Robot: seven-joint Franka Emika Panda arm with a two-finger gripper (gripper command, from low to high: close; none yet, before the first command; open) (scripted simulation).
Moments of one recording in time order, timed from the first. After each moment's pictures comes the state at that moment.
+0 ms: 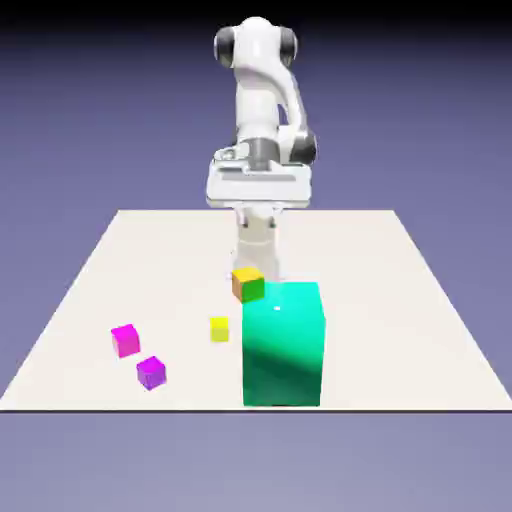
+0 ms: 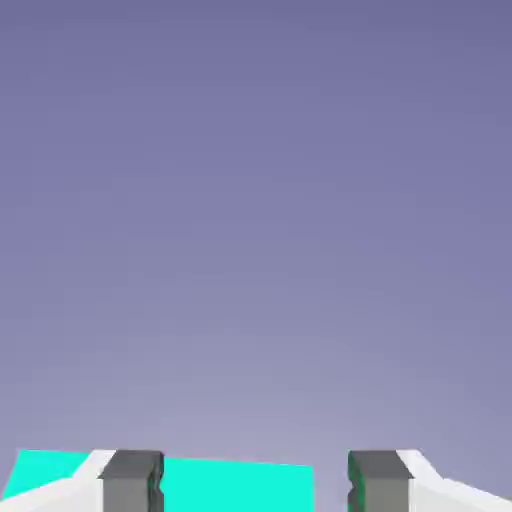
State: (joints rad) arm 0.05 -0.55 -0.02 -2.79 -0.03 3.00 0.76
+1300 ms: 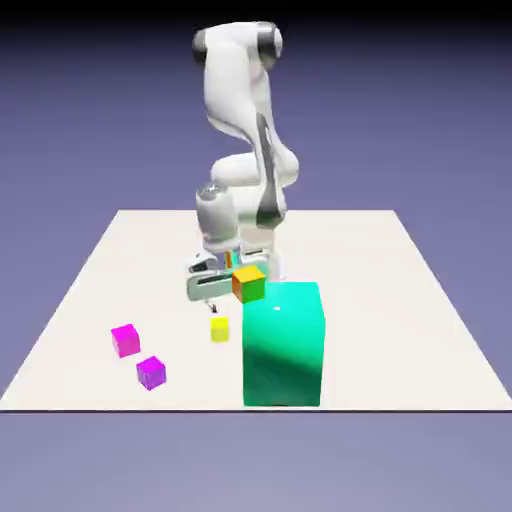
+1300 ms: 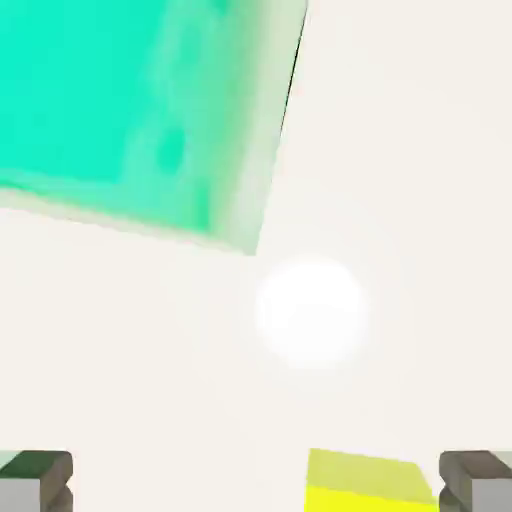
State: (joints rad) arm 0.41 -0.16 -0.62 -2.97 0.20 2.90 0.19
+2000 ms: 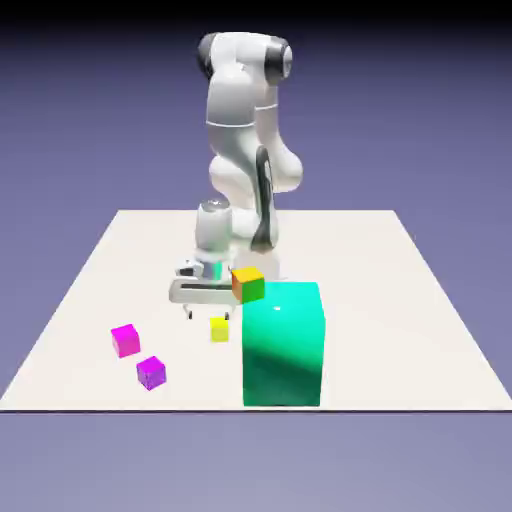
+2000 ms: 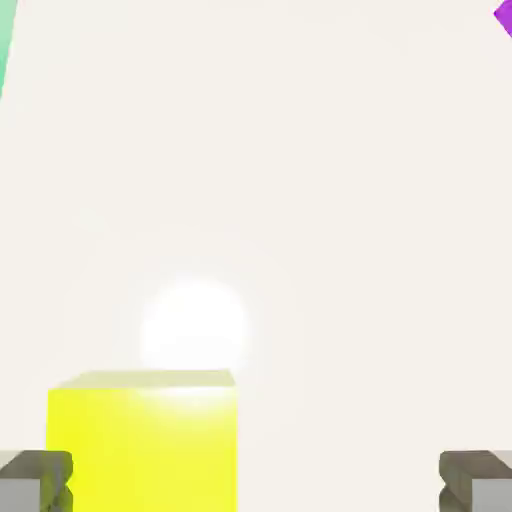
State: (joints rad) arm -0.05 0.16 -0.31 -3.01 -0.08 3.31 0.40
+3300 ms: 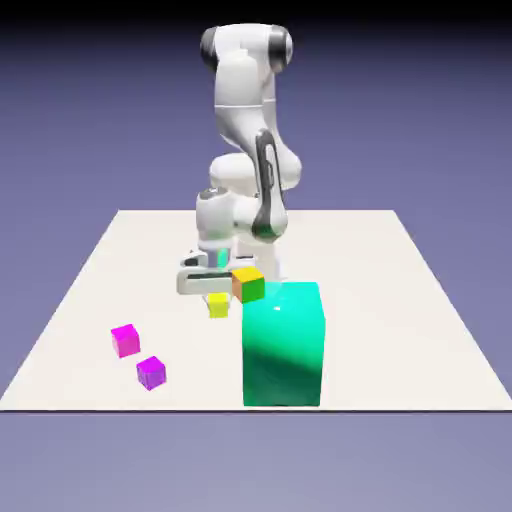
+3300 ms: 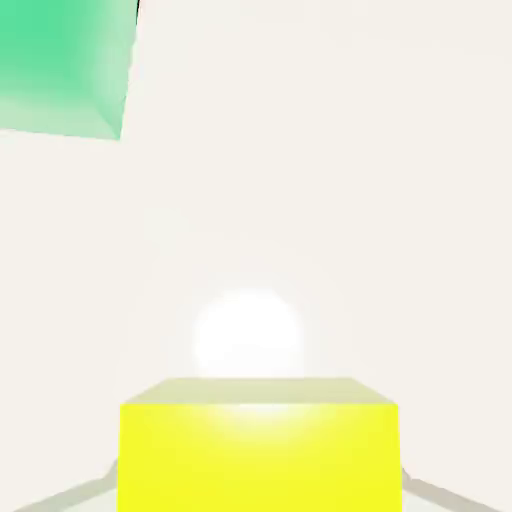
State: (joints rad) arm 0.27 0.01 -0.56 -3.00 0.57 3.02 -0.14
